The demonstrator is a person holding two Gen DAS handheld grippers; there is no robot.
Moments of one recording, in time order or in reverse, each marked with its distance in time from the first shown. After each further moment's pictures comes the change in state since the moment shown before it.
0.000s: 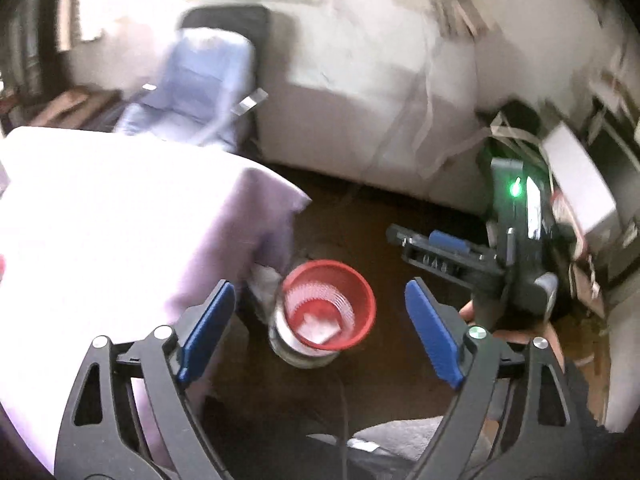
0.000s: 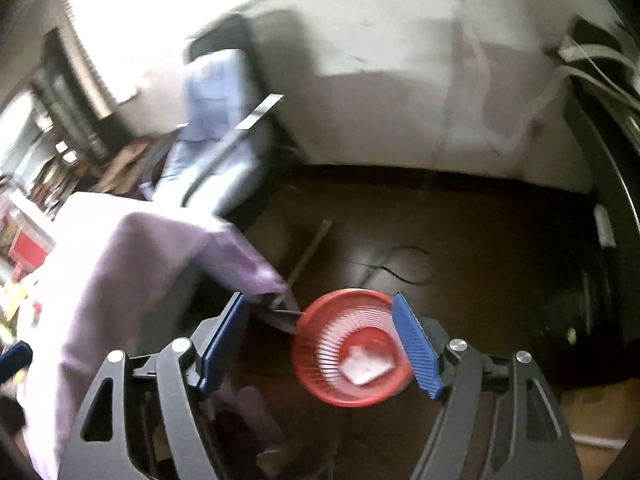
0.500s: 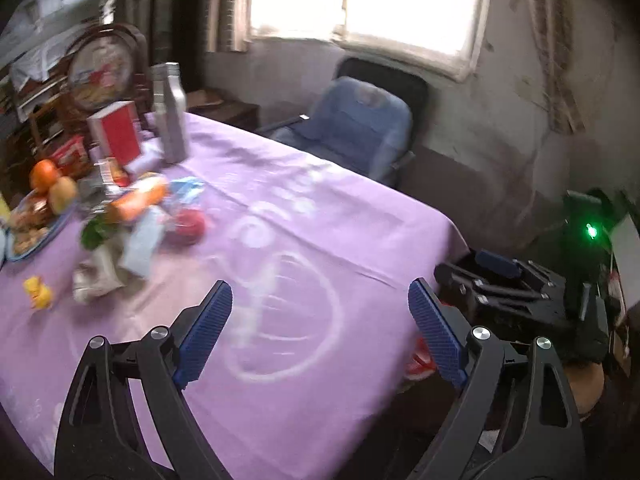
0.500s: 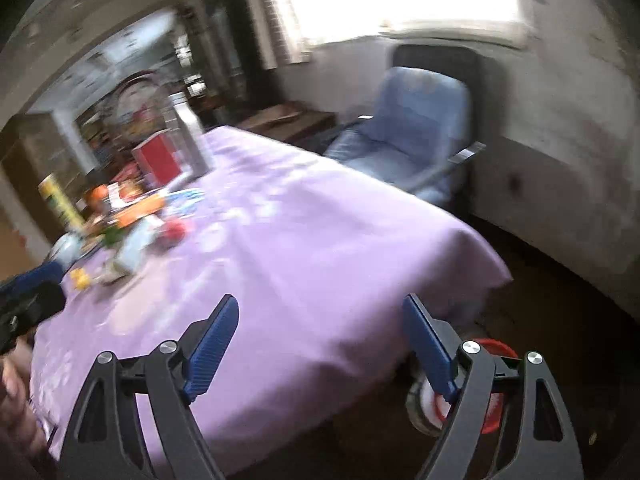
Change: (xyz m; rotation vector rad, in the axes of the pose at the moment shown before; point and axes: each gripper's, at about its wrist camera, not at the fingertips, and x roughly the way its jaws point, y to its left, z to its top) left arm -0.155 0.161 -0.037 -0.231 -0.165 0.302; right arm -0.059 0.241 -0.020 -0.425 -0.017 0.308
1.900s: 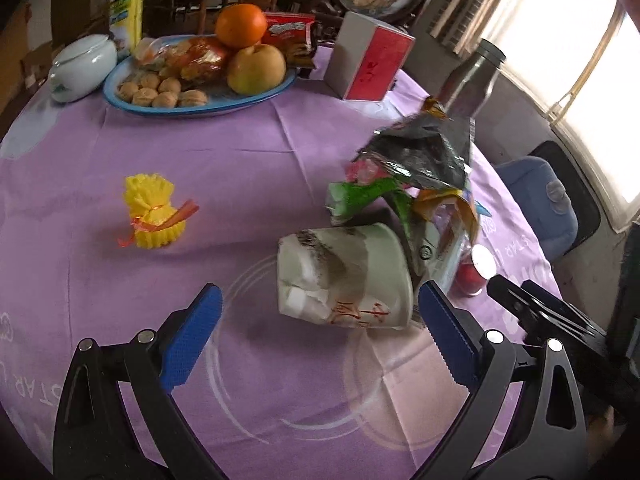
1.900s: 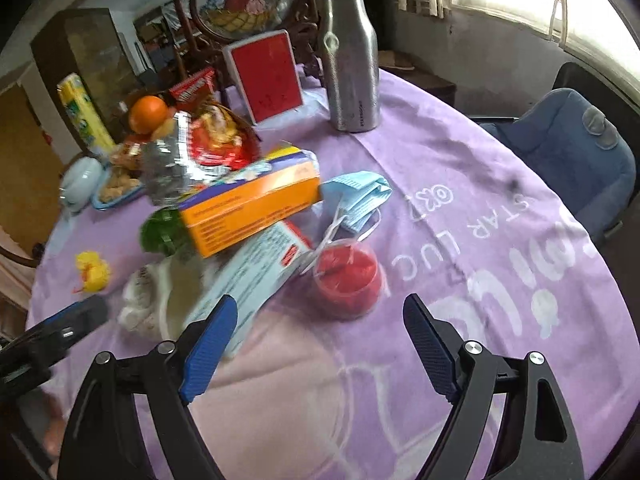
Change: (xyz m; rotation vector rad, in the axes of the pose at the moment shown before) left arm 0.050 0.292 -0.032 -0.625 0.075 0.260; right arm 0.202 0.251 0.077 -0.274 0.240 0.081
